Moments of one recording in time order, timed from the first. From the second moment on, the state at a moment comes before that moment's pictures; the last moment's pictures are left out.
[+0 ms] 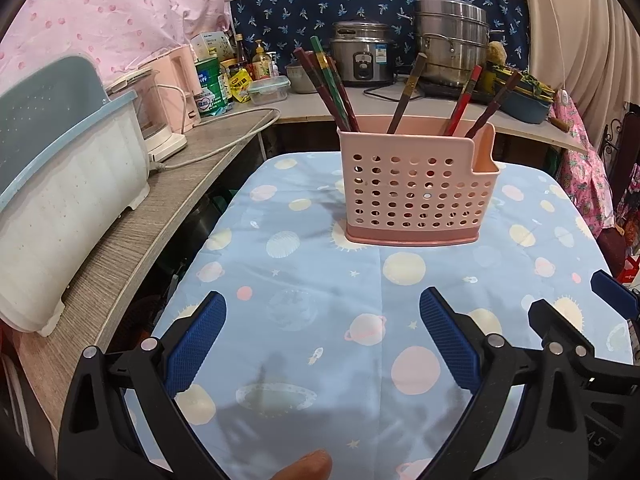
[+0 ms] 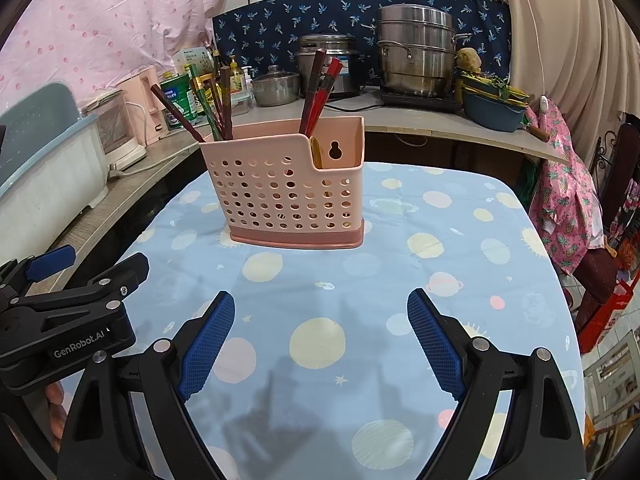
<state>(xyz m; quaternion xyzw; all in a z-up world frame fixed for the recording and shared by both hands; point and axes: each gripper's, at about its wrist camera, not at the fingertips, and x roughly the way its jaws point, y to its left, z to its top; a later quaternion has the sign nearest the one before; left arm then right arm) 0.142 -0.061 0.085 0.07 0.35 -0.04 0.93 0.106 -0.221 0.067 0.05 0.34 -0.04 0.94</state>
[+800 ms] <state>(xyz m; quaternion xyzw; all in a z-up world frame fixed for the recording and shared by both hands) 0.145 -0.067 0.082 0.07 0.36 -0.03 0.93 0.109 -0.228 0.064 0.05 0.34 -0.04 0.94</state>
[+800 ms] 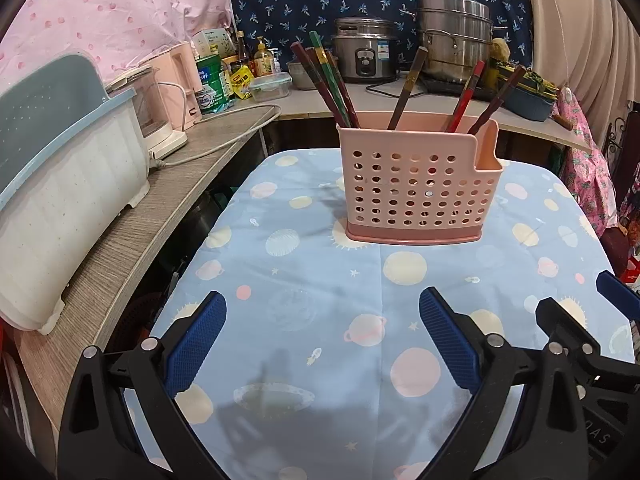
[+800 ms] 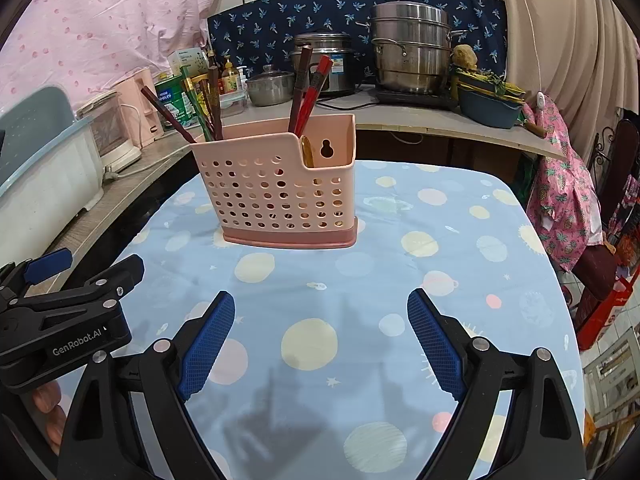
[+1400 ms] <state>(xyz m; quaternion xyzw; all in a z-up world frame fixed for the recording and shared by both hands) 0.150 -0.069 0.081 0.07 0.36 -0.03 0.93 0.111 -0.235 0.064 0.06 0.34 -0.04 0.94</state>
